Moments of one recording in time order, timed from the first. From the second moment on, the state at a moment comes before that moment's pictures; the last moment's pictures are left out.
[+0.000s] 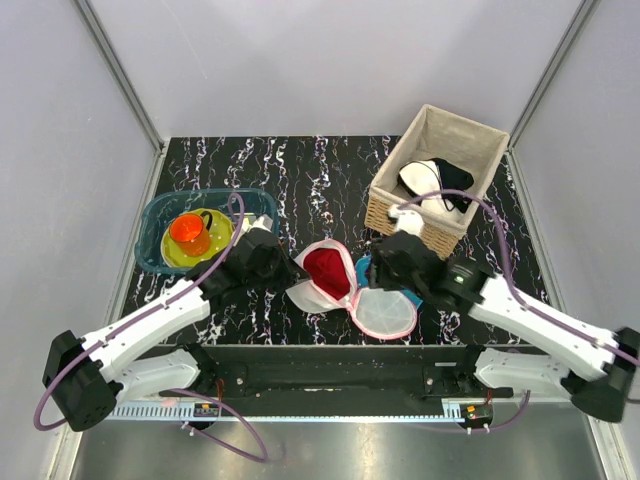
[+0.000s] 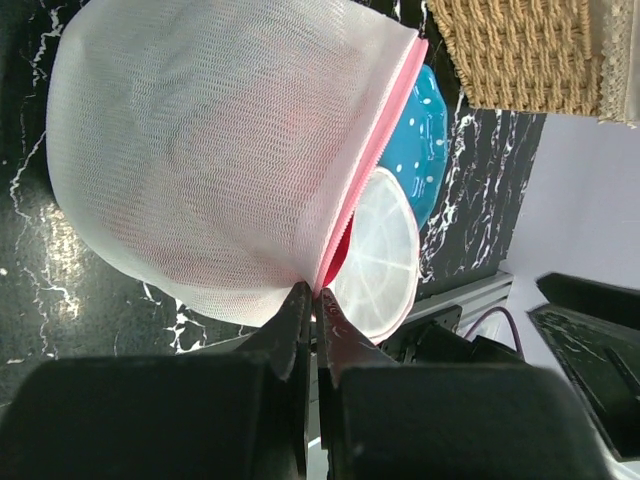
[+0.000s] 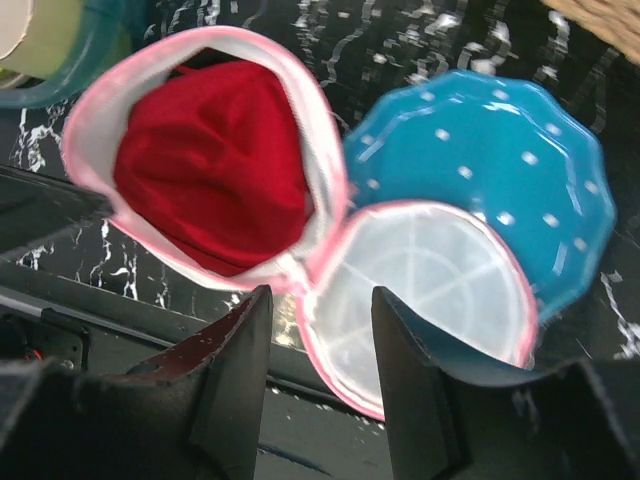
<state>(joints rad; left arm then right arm) -0.77 1.04 0.78 -0.46 0.00 -1.14 0.97 1.00 0.98 -0.77 0.38 0.78</state>
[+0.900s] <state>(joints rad) -0.76 1.00 0.64 -0.38 0.02 -1.19 0.95 1.40 1.07 -0.40 0.14 0.62</state>
